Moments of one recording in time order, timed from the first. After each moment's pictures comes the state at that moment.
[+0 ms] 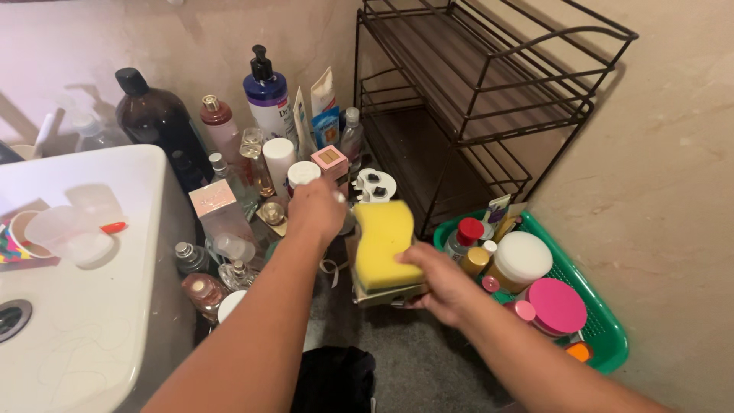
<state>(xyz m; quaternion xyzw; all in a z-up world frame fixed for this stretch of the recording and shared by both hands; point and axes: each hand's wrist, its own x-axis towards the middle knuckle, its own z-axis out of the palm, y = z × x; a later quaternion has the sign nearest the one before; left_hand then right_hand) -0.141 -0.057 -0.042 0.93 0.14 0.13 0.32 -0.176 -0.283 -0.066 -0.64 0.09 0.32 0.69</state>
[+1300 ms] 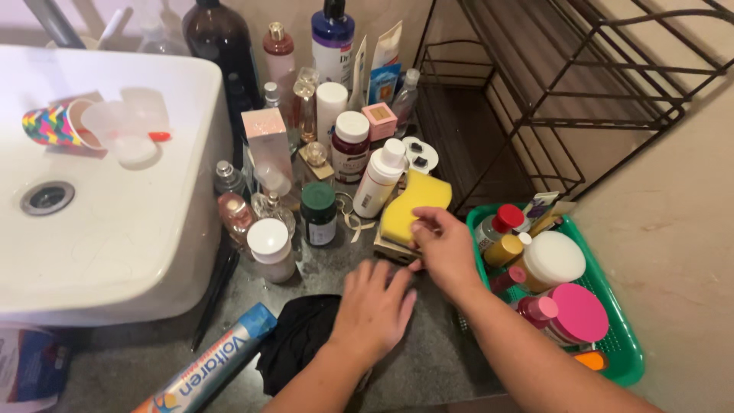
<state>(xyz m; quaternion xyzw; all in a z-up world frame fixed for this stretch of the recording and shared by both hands) -0.323 -0.149 -0.121 0.92 -0.05 0.26 0.27 -0.184 -0.257 -0.098 -0.77 -0.09 0.10 0.62</state>
